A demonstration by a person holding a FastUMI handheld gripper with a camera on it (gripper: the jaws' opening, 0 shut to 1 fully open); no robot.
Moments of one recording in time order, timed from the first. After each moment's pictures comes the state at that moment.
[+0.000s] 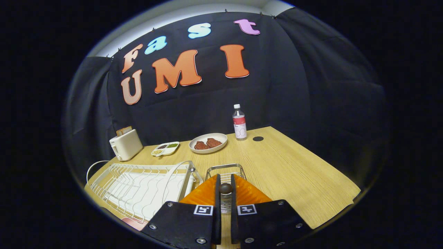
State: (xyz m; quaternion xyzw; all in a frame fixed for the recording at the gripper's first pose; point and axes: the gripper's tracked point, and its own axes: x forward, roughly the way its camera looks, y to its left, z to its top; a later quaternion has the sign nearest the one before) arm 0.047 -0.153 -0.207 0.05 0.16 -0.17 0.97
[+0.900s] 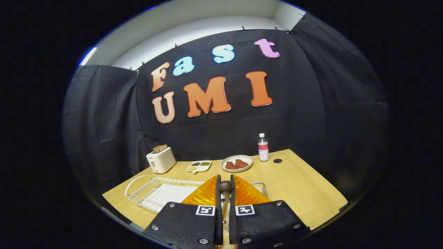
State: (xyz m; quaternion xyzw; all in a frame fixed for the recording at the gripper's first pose) arm -0.027 -0.048 -0.079 0.03 0.10 -0.05 0.99
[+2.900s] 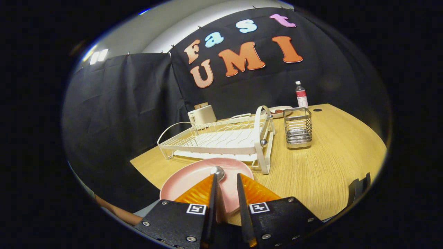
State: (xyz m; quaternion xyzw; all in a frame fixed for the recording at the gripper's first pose) arm -0.122 0.005 -0.263 0.09 0.19 0.11 0.97
